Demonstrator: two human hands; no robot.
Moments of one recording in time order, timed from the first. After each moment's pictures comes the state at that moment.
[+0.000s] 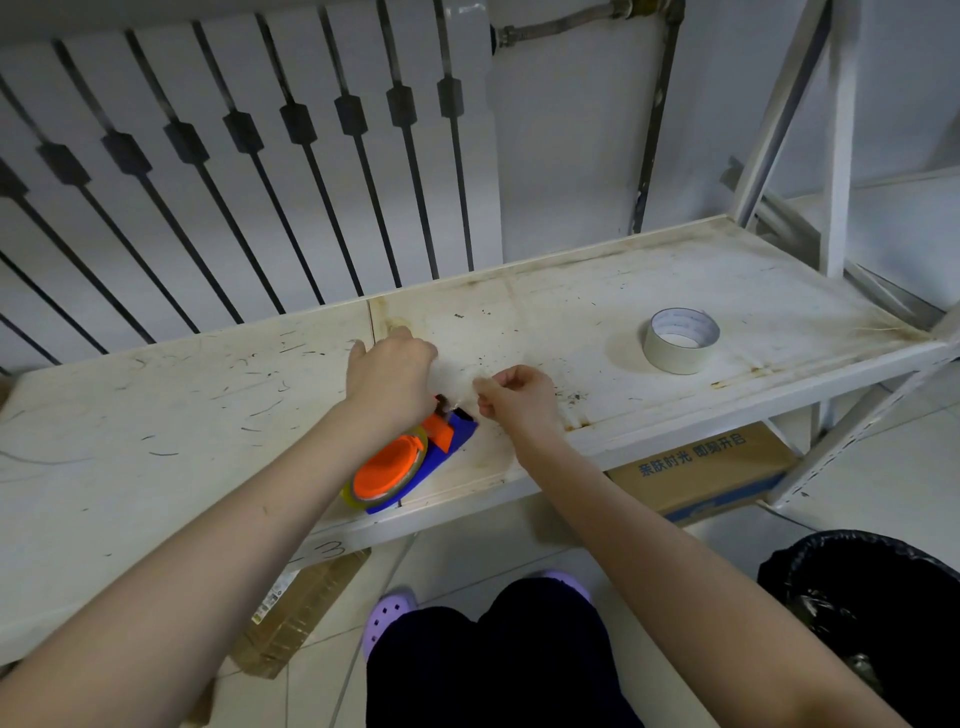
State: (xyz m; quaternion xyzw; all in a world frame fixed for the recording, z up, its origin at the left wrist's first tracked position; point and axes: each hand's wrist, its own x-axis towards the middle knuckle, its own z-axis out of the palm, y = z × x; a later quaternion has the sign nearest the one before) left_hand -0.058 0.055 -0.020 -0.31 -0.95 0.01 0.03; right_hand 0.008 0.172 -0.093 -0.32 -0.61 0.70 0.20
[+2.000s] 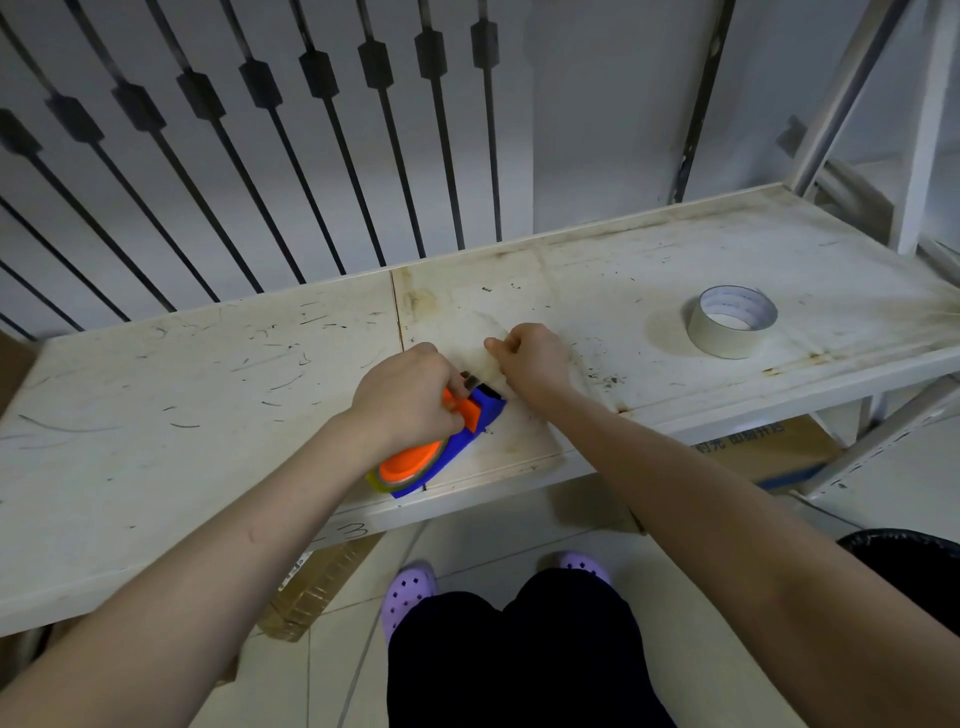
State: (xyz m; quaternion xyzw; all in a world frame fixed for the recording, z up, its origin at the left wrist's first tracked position) left_hand -0.052 0.031 -0.029 -0.36 -0.93 -0.02 -0.09; right_hand -0.051 0.191 -0.117 -0.25 -0.85 0.43 0.15
